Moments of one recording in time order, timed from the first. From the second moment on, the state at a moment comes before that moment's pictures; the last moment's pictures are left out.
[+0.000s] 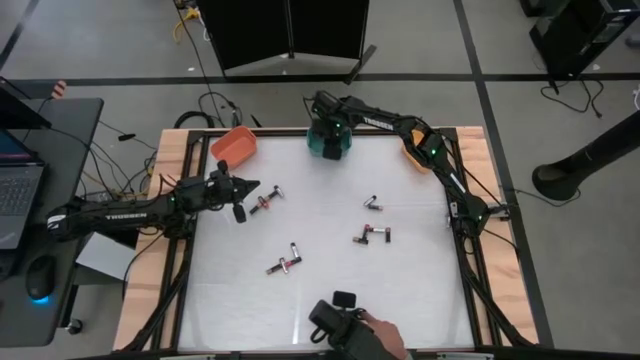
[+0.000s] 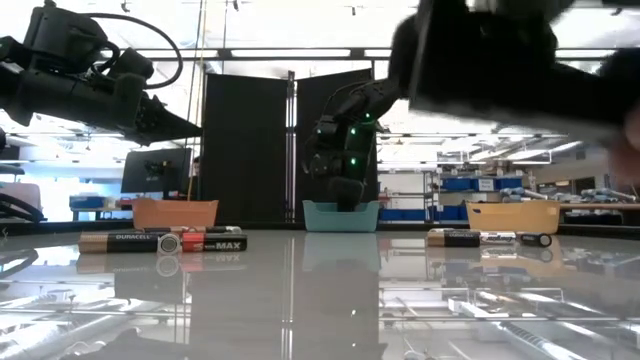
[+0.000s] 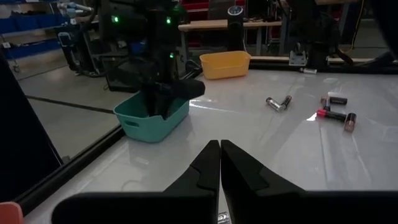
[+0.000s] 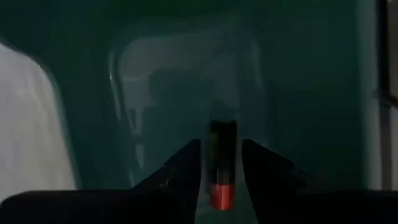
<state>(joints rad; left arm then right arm) 0.28 0.53 0.05 0.38 -0.14 0.05 -0.63 2.45 2.14 -0.96 0.00 -0.47</state>
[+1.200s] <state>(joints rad) 0.28 0.53 0.05 0.40 -0.11 -0.06 -0.40 2.30 2.27 -1.11 -0.16 -0.38</state>
